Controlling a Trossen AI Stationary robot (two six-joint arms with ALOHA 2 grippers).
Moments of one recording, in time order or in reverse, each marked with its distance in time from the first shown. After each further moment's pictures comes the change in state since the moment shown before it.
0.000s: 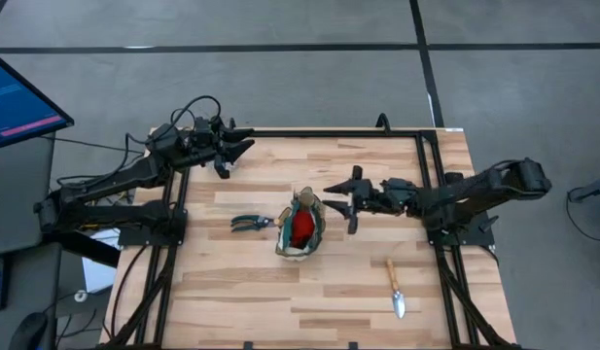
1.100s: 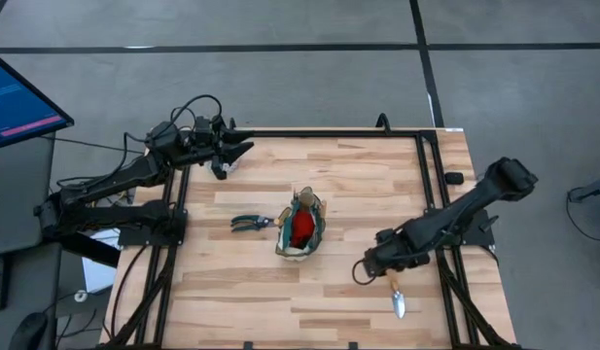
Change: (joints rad) left arm 0.045 0.000 0.000 -0.006 0.118 0.000; right arm 0.466 0.158 0.339 -1.588 -0.369 1.716
